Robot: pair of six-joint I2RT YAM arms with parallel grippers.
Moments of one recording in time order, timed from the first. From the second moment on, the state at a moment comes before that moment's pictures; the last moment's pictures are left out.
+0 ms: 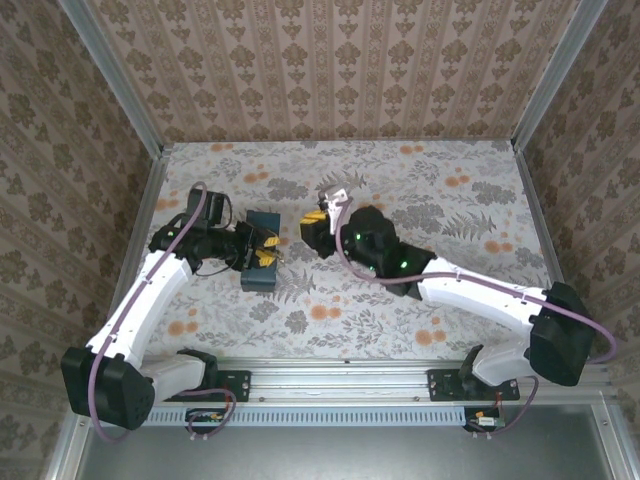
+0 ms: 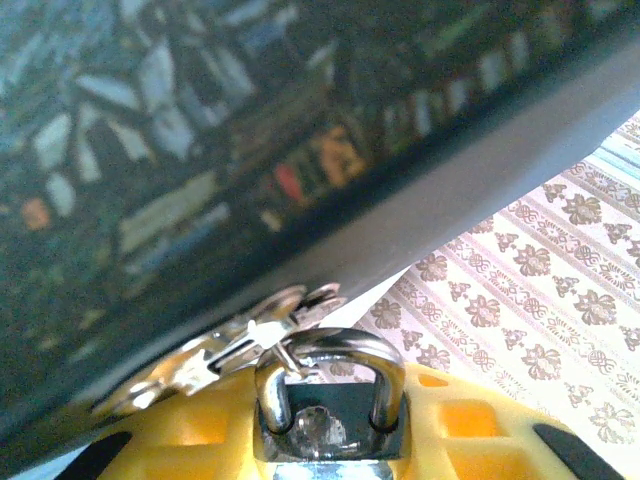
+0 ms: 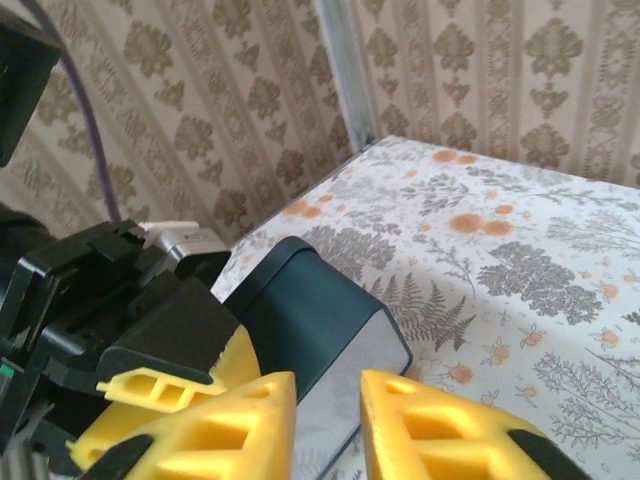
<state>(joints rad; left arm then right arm) -0.32 1.14 1.01 -0.81 0.64 -1.40 0.87 1.38 1.02 0.14 0.01 0.26</state>
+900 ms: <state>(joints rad) -0.32 1.20 1.09 -0.92 0.66 -1.31 1.00 1.52 0.88 0.42 0.05 -1.05</state>
